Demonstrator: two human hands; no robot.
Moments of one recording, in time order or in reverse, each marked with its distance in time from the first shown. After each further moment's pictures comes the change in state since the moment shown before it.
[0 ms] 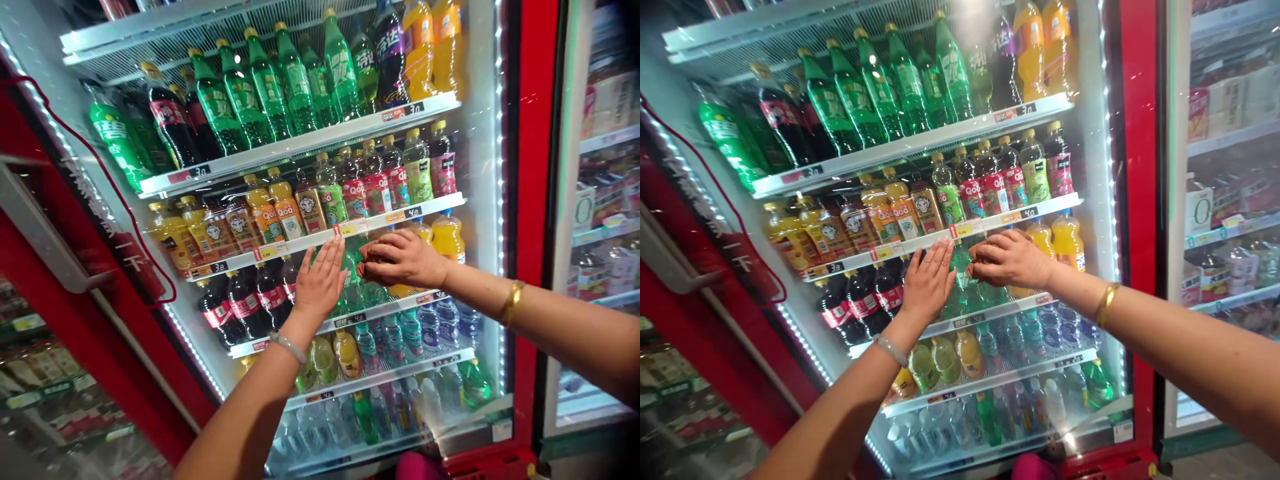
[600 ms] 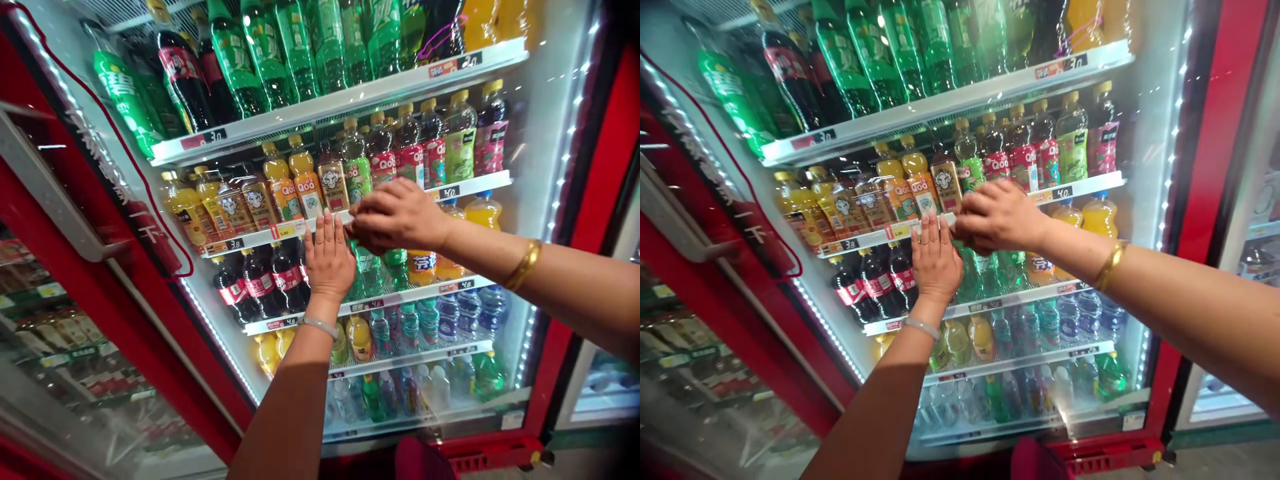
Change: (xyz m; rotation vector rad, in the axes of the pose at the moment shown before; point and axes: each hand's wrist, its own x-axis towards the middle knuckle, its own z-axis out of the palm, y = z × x) left_hand -0.012 -0.010 0.020 -0.103 0.168 -0.359; right_hand 0.081 0.006 0.027 0.049 0.007 0.043
